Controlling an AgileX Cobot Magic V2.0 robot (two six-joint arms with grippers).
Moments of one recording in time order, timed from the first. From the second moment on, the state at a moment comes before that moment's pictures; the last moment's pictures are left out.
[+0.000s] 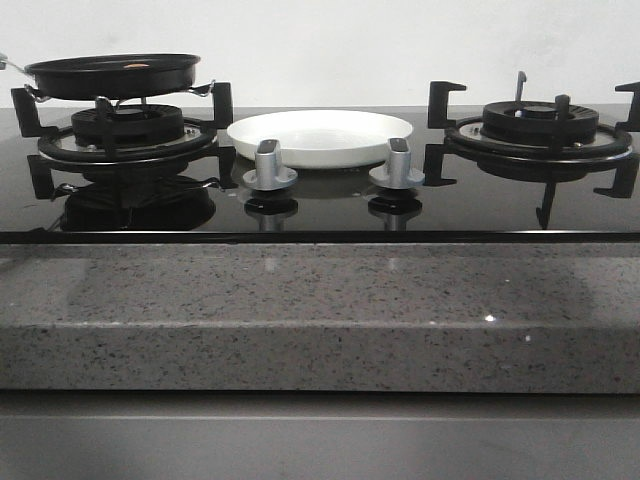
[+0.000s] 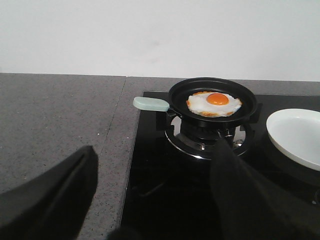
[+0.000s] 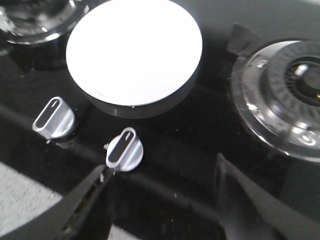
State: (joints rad) left arm -0.06 0.43 -0.71 0.07 0.56 -0.09; right arm 0.34 1.31 -1.30 0.11 0.80 -0.01
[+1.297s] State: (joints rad) left arm -0.06 0.43 -0.71 0.07 0.56 -0.09; right arm 0.20 2.23 -2.24 0.33 1.24 0.01
